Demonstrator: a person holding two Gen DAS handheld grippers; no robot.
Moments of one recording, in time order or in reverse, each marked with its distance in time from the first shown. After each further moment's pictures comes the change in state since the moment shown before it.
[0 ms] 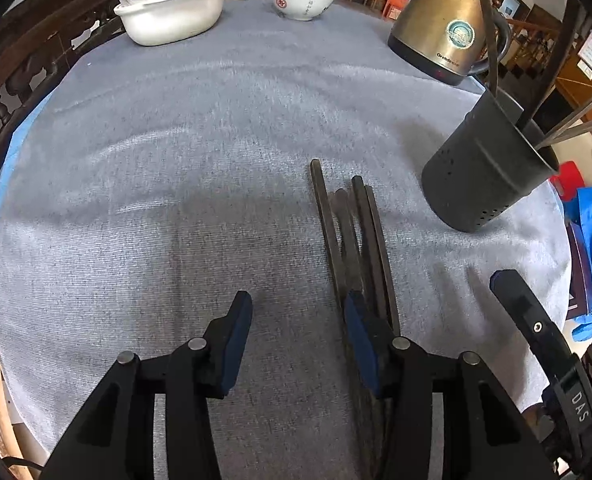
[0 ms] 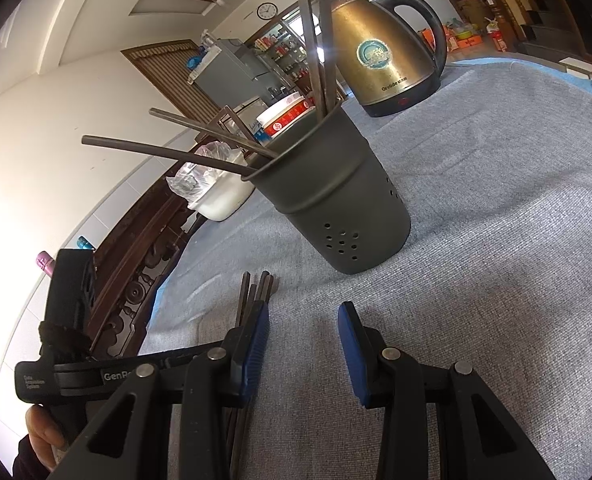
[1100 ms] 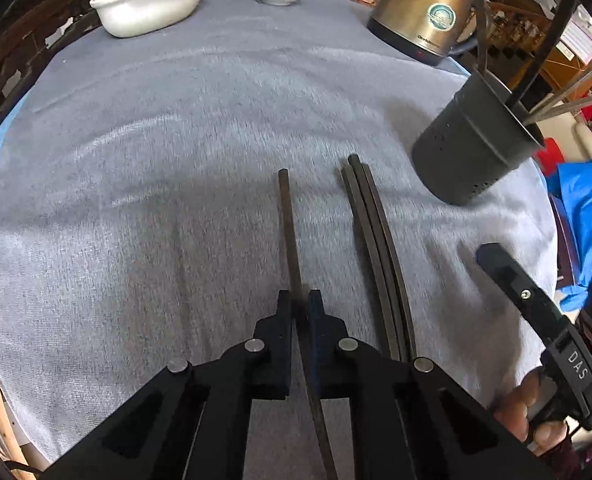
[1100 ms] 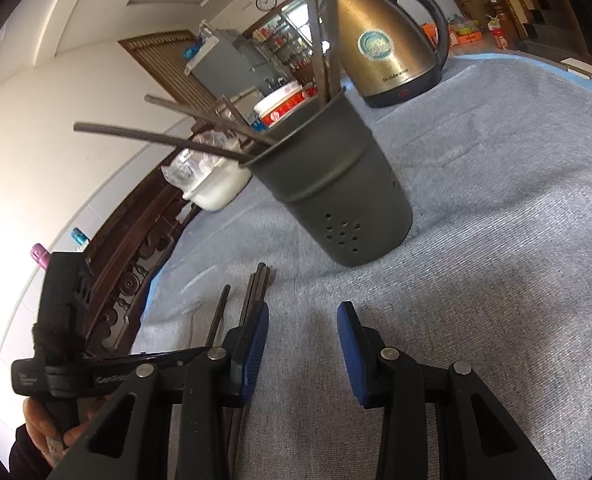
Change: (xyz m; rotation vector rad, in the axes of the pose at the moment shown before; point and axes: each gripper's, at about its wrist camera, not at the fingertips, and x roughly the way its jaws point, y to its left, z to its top) left arm -0.004 0.010 -0.010 0.069 0.061 -0.090; right arm 0.013 0.007 0.000 -0.012 0.086 -0.001
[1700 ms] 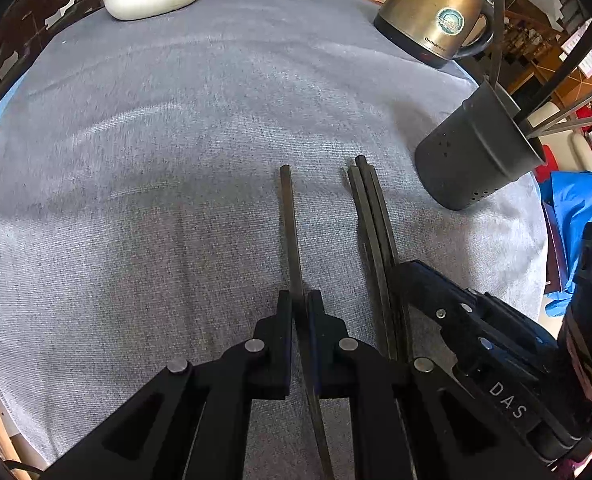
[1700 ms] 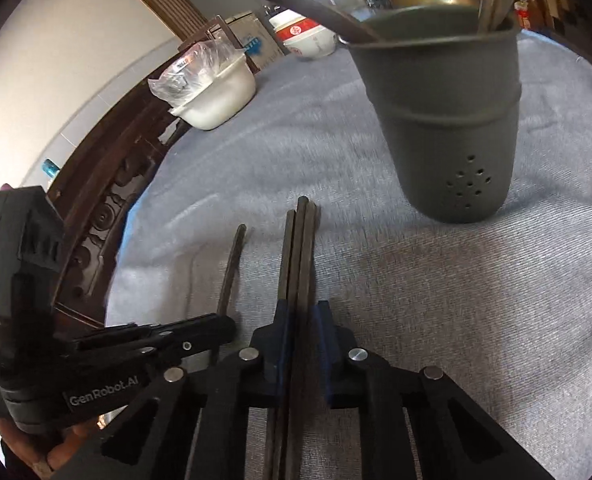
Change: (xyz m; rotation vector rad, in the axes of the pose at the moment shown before) left arm 0.002 0.031 0.017 -0.042 0.033 -0.041; right arm 0.057 0.055 -0.001 -0.102 0.236 -0.172
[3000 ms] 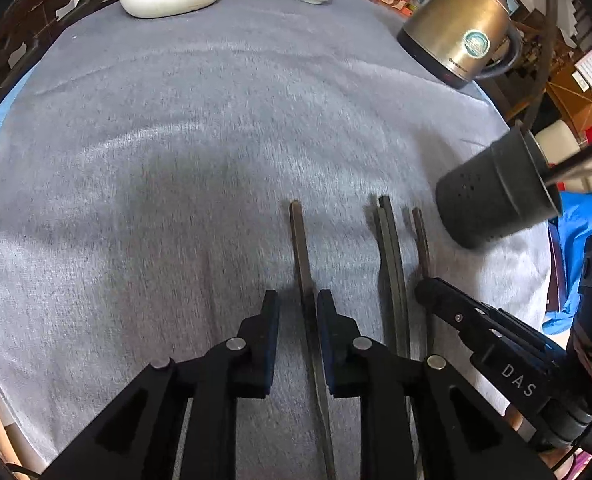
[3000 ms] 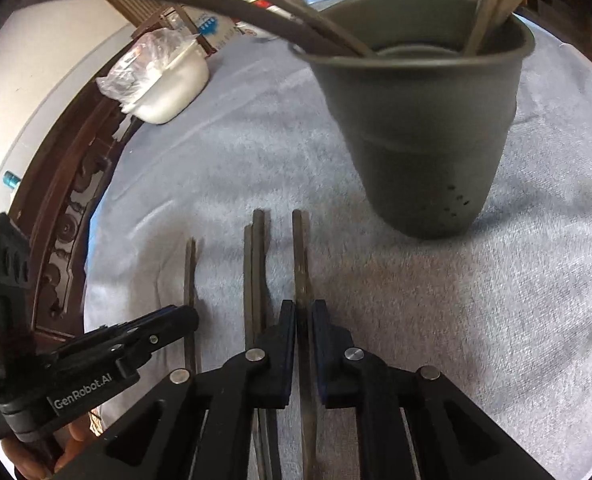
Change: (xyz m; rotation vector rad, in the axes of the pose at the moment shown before) left arm -0.011 0.026 0.025 -0.063 -0.005 0.006; right arm 0.016 -0.011 0.035 0.100 0.121 -0.100
